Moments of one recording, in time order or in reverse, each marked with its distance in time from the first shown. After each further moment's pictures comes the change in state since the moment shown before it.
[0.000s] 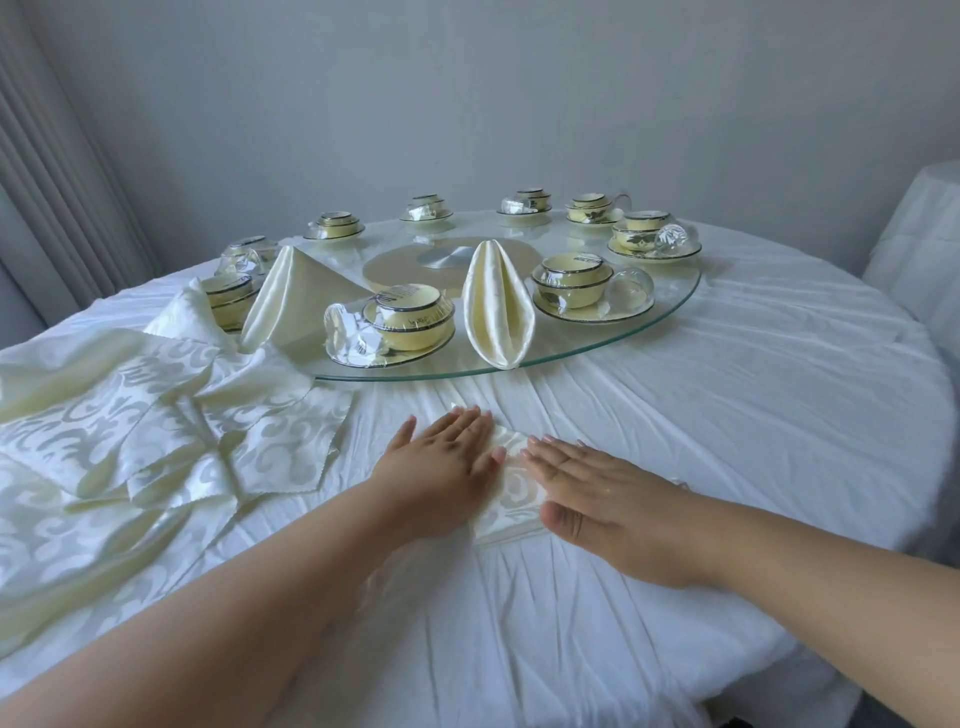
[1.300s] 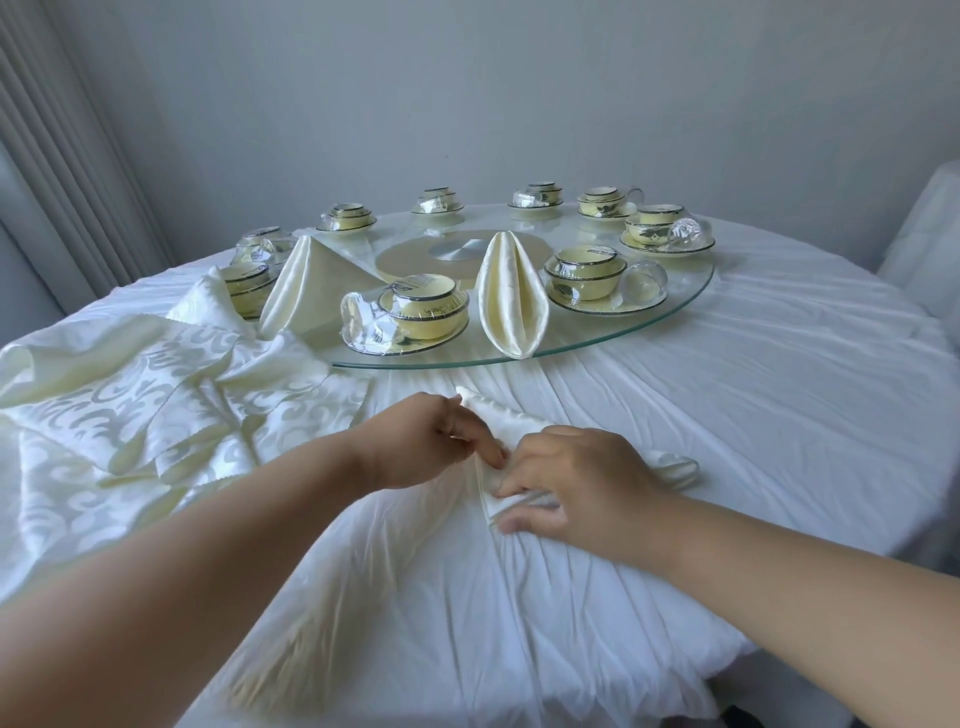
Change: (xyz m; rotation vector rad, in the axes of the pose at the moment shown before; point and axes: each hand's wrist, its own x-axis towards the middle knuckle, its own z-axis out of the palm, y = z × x) left_hand -0.012 -0.031 -0.029 -0.524 0.073 0.353; right_hand 0.032 -0.018 0.018 0.008 0.670 -0.275
